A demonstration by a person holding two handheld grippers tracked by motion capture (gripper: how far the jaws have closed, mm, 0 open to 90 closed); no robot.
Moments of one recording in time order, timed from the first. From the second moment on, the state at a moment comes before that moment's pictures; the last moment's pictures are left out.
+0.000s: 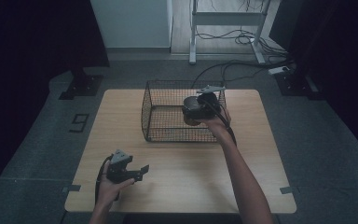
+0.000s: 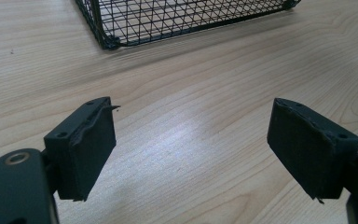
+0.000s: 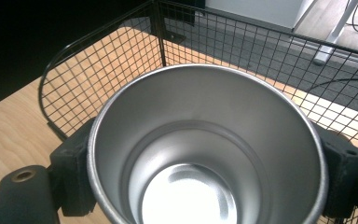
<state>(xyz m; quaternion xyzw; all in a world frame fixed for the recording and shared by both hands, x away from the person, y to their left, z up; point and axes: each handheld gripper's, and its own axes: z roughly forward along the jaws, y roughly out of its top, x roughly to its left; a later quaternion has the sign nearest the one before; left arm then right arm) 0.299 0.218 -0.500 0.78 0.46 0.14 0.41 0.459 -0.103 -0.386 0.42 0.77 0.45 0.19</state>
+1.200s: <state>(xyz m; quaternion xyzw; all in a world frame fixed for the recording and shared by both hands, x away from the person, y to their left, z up) 0.300 0.224 -0.500 0.77 0.46 0.14 0.42 0.522 -0.081 -0.414 0.43 0.78 0.41 0.18</state>
